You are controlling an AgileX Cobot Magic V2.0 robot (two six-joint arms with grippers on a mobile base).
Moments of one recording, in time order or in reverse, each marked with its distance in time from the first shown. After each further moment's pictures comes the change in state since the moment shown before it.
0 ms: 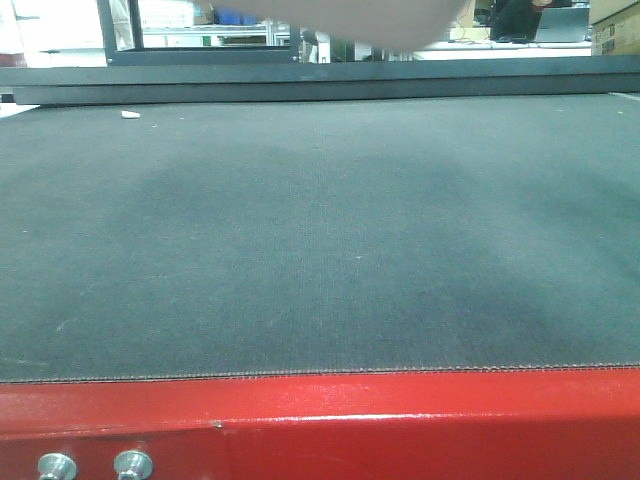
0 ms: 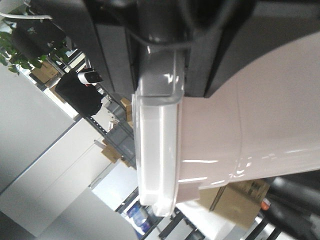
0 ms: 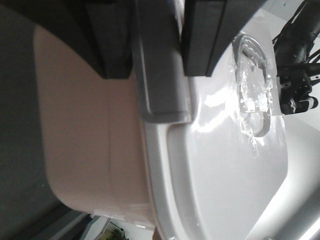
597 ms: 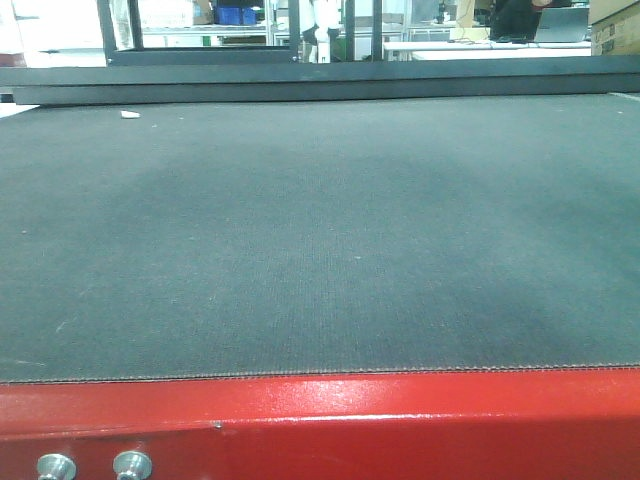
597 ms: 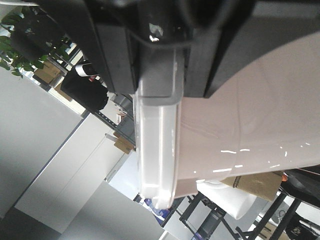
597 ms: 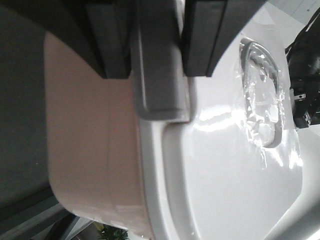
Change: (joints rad) left arm 0.004 -0.052 -0.037 -0.019 0.004 0.000; right arm 0.000 -0.106 0.000 -0.027 -0.026 -0.004
